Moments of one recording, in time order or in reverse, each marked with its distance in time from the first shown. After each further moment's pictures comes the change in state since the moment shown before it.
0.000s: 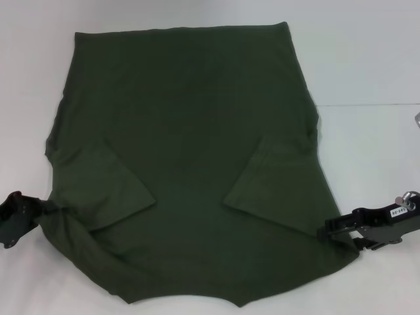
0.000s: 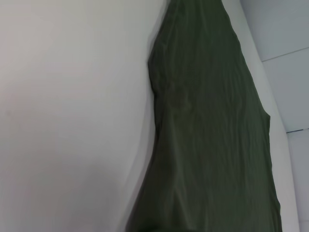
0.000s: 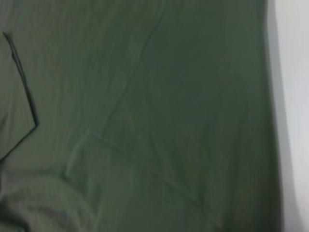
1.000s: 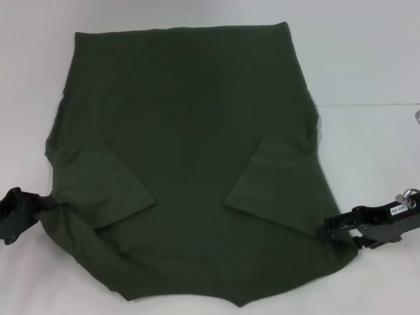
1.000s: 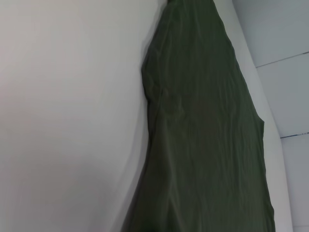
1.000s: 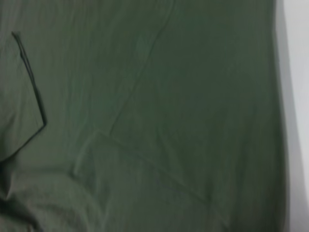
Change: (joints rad) left arm 0.000 -0.001 0.004 -0.001 -0.024 -0.002 0.000; right arm 0.007 -0.005 0.006 0.003 0.003 -0.017 0.000
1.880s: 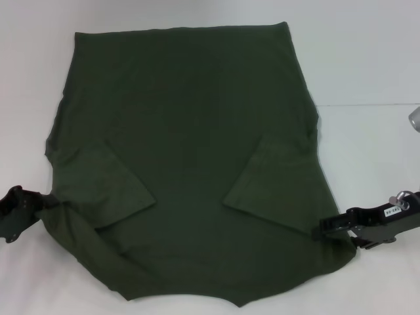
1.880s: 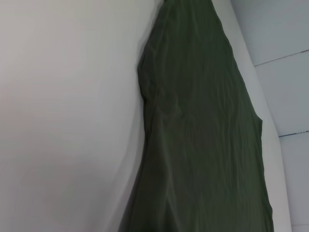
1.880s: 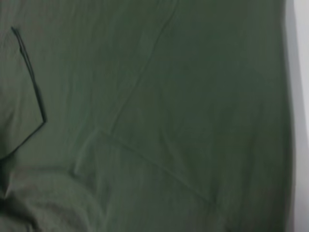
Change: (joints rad) left arm -0.005 0.000 0.001 0.000 -0.001 0.000 0.000; right arm 0.003 0.014 -0.011 0.001 0.004 0.020 -0.004
